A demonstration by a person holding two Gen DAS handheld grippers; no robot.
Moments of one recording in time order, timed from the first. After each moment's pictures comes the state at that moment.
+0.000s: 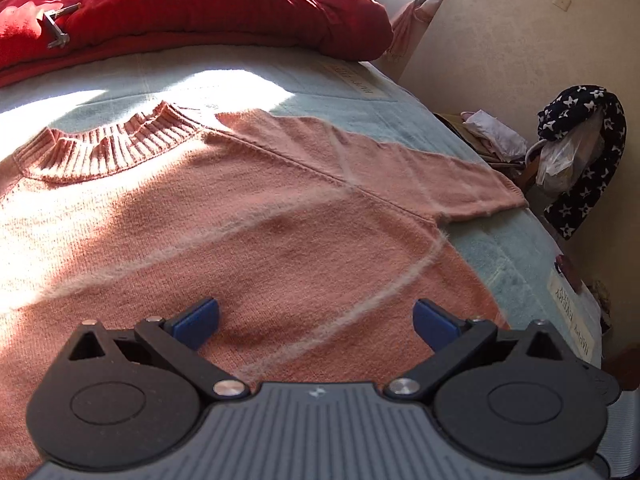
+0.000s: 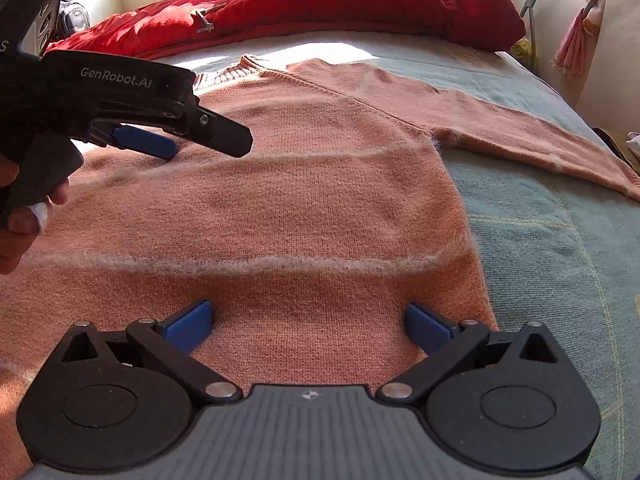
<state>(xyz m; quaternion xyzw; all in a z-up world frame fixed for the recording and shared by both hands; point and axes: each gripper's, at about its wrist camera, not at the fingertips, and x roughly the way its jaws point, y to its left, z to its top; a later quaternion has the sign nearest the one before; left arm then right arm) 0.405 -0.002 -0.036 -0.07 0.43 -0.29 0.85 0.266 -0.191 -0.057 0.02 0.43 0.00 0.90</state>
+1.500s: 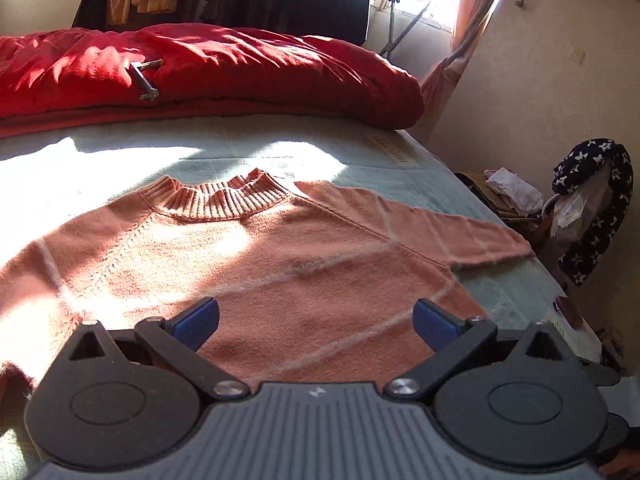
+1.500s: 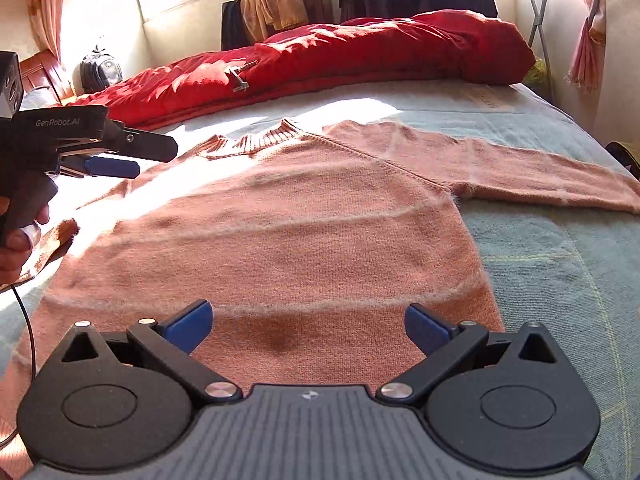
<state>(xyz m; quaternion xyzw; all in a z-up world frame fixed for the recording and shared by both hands) 0.342 0.110 0.030 -0.10 0.37 -0.21 0.90 0.243 -0.182 -0.007 0.07 0.37 0.07 0.92</state>
